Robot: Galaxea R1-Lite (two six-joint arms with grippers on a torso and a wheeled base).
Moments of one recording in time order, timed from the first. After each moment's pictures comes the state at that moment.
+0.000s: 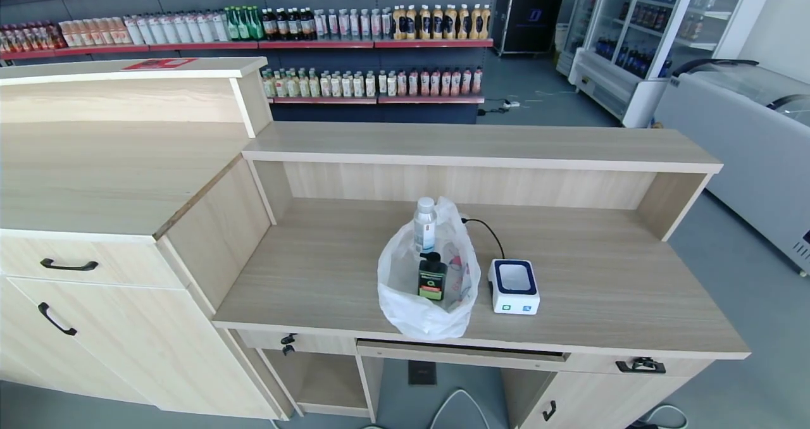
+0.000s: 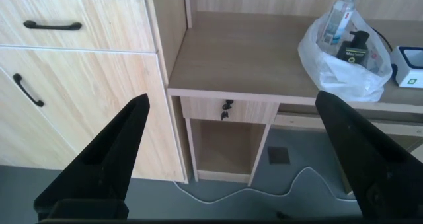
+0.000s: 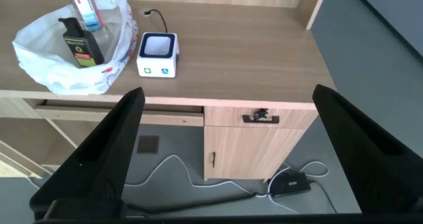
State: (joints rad) left arm 0.00 0.00 0.00 0.00 0.00 0.00; right arm -0.07 0.10 0.00 -0.08 0.00 -0.09
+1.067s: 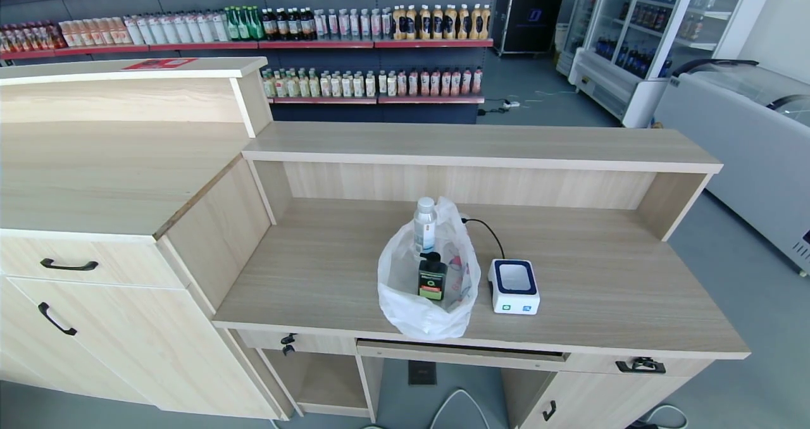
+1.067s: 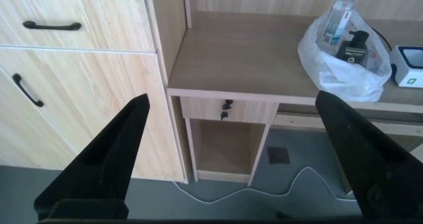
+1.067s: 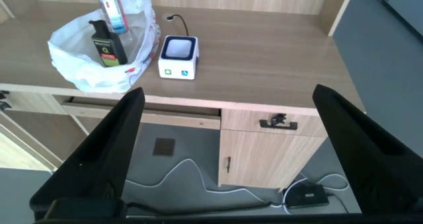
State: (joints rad) left arm 0.00 0.00 0.00 0.00 0.00 0.00; right arm 0.00 0.00 0.00 -0.01 0.02 -0.07
